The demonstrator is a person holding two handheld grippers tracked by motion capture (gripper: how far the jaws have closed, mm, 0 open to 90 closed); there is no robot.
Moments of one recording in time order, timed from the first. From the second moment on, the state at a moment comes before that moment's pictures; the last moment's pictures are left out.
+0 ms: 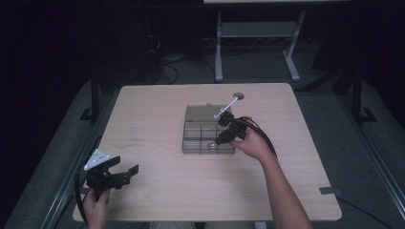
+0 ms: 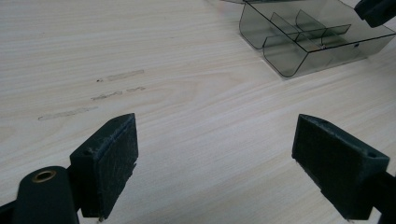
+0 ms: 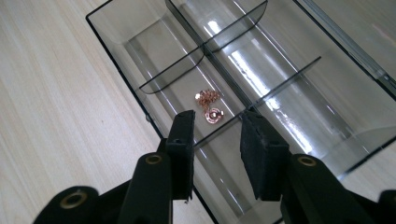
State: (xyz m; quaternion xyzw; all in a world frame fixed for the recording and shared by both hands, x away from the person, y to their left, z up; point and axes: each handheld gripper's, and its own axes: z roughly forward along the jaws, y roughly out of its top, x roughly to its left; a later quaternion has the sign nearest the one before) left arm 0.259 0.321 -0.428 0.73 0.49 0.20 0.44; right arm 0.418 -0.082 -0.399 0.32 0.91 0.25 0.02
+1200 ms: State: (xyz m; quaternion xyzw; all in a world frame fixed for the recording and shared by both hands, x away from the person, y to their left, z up) left arm 0.259 0.320 -0.428 0.73 0.49 0.20 0.43; right arm 0.392 -0.113 -0.382 0.33 0.91 0.27 0.03
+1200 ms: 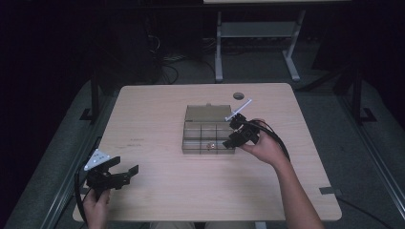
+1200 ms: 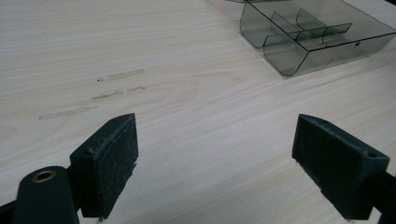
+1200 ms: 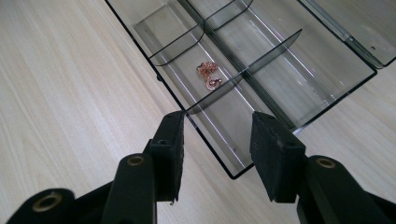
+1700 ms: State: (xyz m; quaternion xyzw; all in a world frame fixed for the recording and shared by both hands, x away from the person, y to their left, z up) left arm 0.259 0.318 -0.428 0.73 0.49 0.20 0.43; right arm 0.380 -0.131 -0.379 0.34 0.90 0.27 0.03
